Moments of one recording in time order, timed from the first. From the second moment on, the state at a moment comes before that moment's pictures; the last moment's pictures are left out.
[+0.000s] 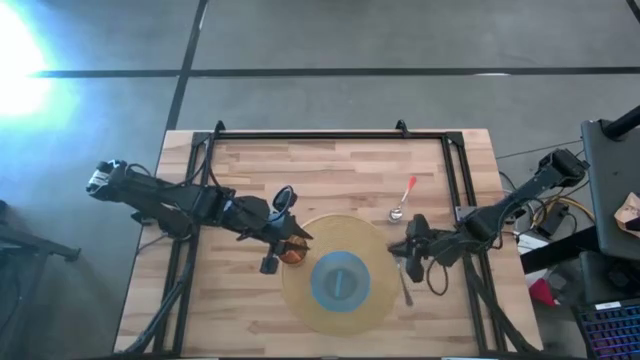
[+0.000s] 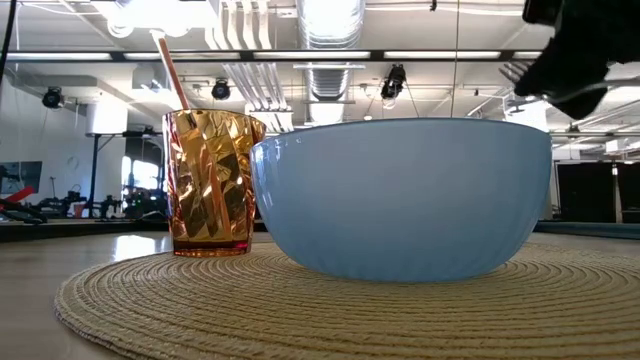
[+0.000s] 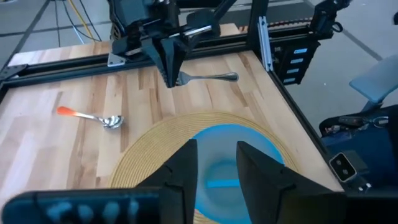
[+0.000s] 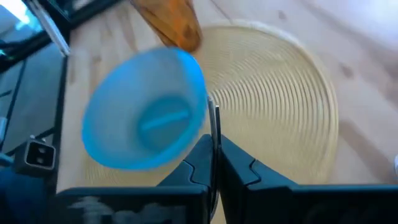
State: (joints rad) left arm -0.27 1.29 1.24 -0.40 -0.07 -0.01; right arm 0.58 1.00 0.56 -0.26 0.50 0.88
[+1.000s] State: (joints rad) left arm -0.26 1.53 1.24 -0.07 -0.08 -0.08; right arm 0.58 1.00 0.57 0.47 0.68 -0.03
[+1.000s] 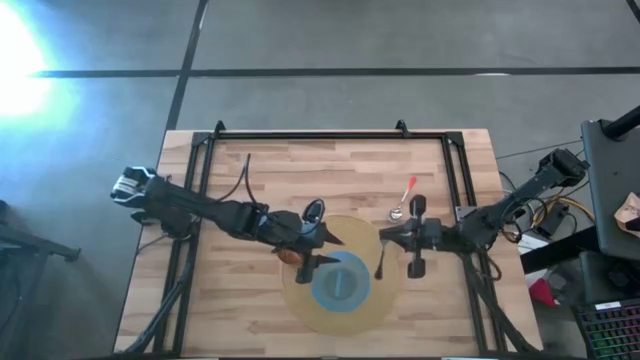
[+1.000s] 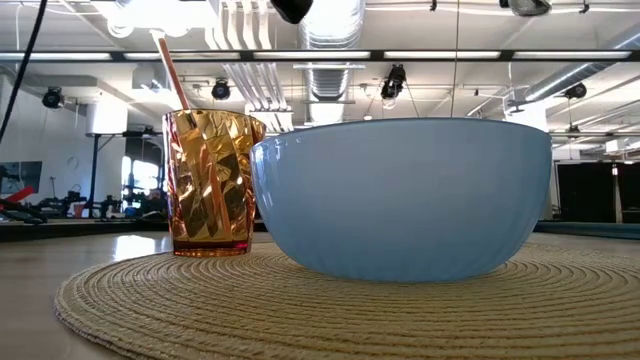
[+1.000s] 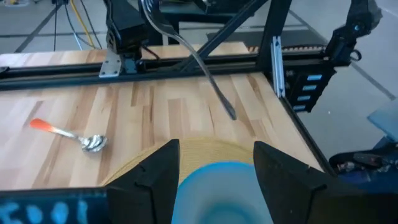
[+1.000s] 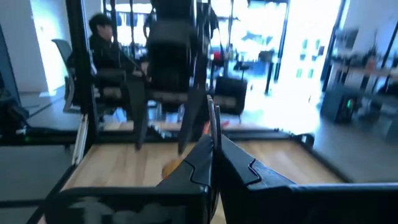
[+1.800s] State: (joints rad) left arm -0.26 1.63 1.24 0.20 -0.08 -0.08; right arm 0.58 1.09 0.57 0.92 0.60 -0.40
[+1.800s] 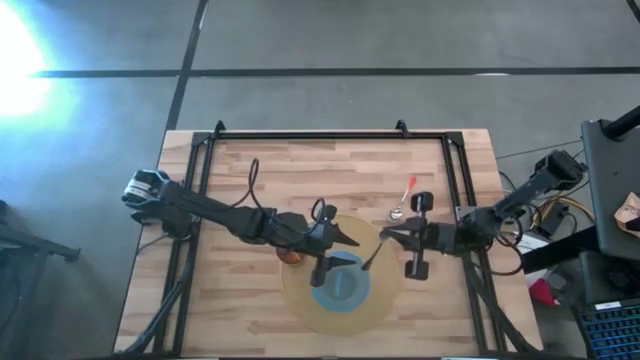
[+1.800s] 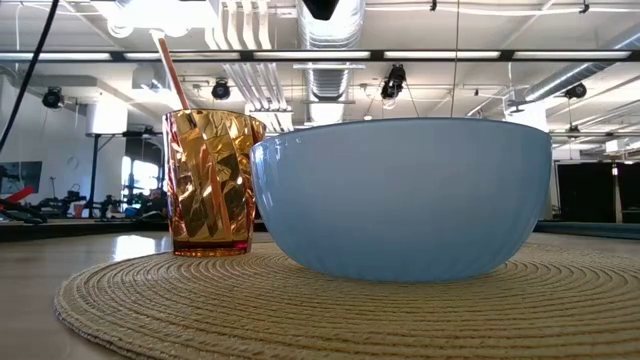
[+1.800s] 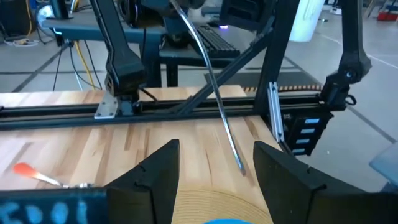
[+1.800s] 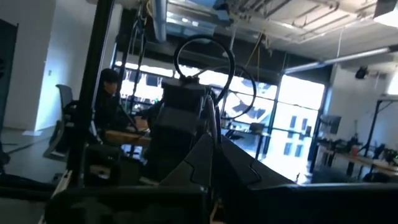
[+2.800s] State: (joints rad) left arm -0.26 1.66 1.24 0.27 -0.07 -0.11; right arm 0.57 1.23 0.57 1.23 0.59 -0.63
